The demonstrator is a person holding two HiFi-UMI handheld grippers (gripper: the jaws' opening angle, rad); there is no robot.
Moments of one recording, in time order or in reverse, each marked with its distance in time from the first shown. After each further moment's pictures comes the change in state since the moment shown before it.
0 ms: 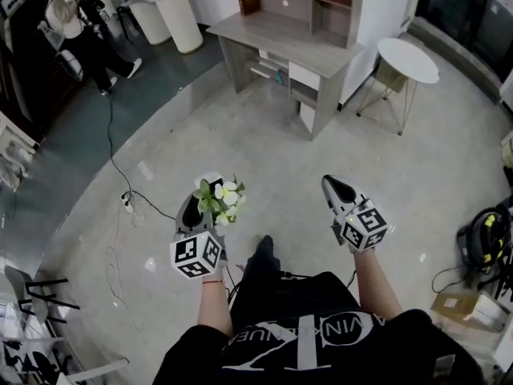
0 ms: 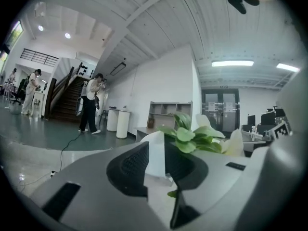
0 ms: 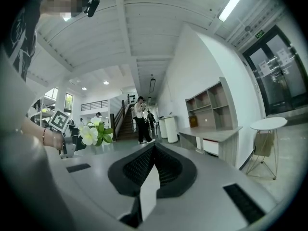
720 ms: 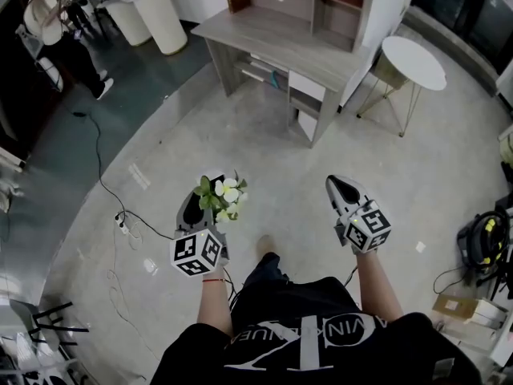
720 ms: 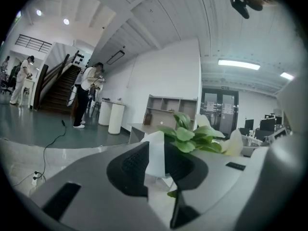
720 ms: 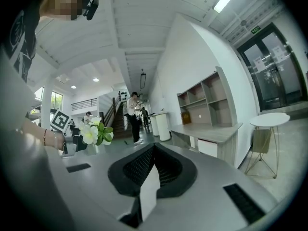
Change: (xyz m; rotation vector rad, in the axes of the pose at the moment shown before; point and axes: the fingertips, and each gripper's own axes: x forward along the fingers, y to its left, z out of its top) left arm 0.199 0.052 0.017 -0.053 0.061 -0.083; right arm 0.149 -0.090 0.011 0.051 0.046 -0.087
